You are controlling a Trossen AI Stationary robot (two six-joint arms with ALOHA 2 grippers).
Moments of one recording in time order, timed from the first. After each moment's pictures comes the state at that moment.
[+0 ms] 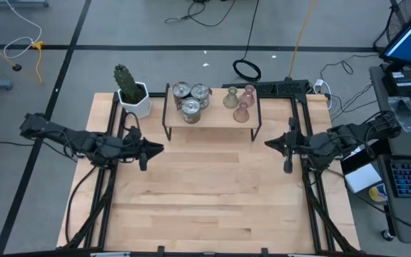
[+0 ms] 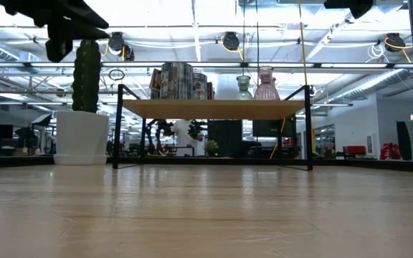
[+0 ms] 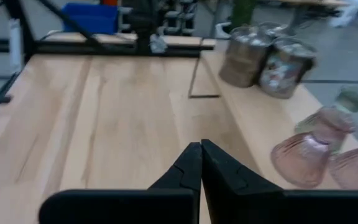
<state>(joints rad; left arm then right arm) -0.30 0.68 0.55 -0.21 -0.49 -0.73 0.37 0.69 0.84 -0.58 0.55 0.14</state>
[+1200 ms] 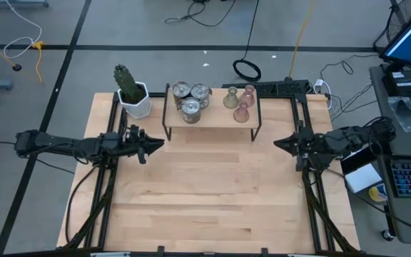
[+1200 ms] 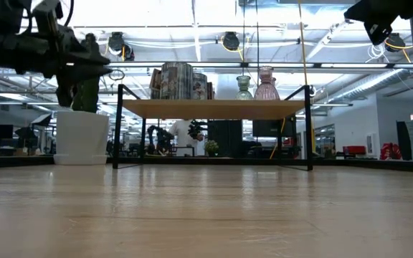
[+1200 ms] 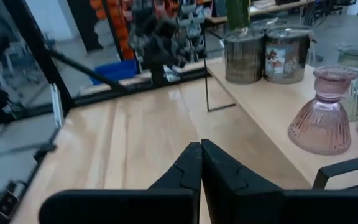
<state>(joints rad) -0.01 0.50 0.08 0.40 -0.20 -0.63 0.37 0.37 0.61 -0.49 0.50 0.31</state>
